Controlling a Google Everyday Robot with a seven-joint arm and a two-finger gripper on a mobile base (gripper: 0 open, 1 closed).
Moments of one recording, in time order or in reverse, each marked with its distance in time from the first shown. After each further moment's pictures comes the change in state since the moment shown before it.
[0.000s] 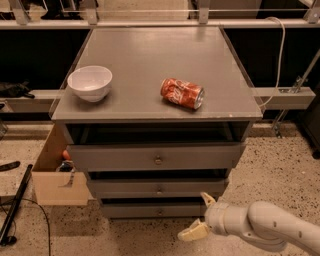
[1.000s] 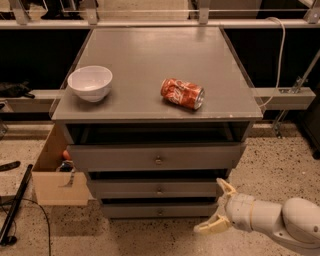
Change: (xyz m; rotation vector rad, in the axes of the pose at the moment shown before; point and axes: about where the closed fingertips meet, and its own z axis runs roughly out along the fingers) arm -0.060 0.000 -0.087 0.029 -0.128 -0.100
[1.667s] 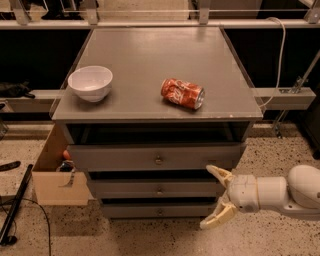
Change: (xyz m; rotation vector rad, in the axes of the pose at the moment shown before) arm -0.064 0.012 -0.021 -0.251 -0.040 -0.120
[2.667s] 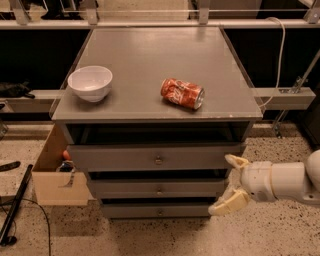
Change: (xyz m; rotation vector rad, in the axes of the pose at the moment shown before) arm -0.028 -0.020 -0.048 0.169 0.199 0.097
